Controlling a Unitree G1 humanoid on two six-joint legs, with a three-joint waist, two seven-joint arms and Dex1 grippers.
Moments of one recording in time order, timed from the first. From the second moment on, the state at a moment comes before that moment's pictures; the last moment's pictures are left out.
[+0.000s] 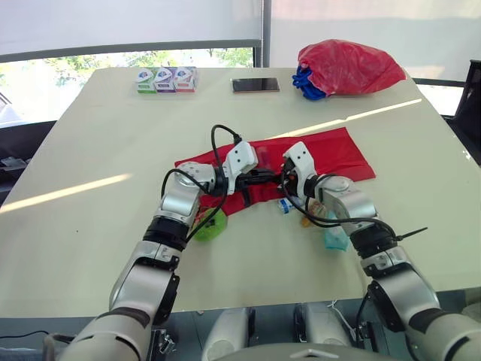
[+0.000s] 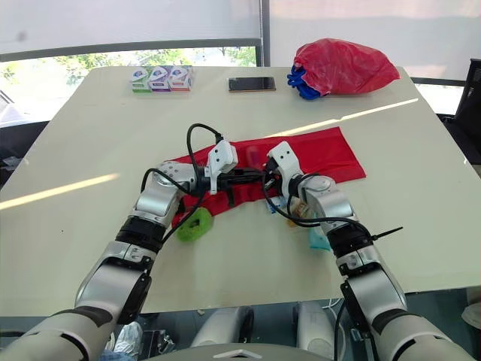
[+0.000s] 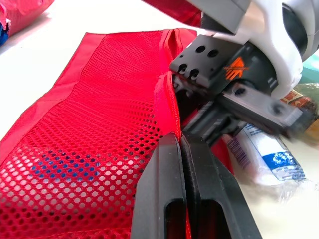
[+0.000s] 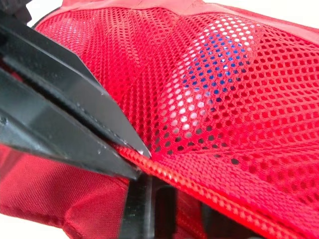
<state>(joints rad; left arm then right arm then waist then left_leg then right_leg) -0.72 0.38 -0.17 0.49 -0.10 0.06 -1.12 -0.67 -0.16 0.23 0.35 0.16 0.45 0.62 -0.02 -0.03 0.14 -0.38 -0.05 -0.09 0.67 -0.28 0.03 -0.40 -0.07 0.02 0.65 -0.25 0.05</state>
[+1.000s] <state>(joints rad) -0.85 0.42 -0.16 0.84 -0.05 -0.15 -1.13 -0.19 -0.62 -0.22 -0.54 0.58 0.66 0.84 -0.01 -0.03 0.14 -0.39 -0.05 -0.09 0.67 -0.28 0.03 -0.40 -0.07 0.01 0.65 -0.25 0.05</state>
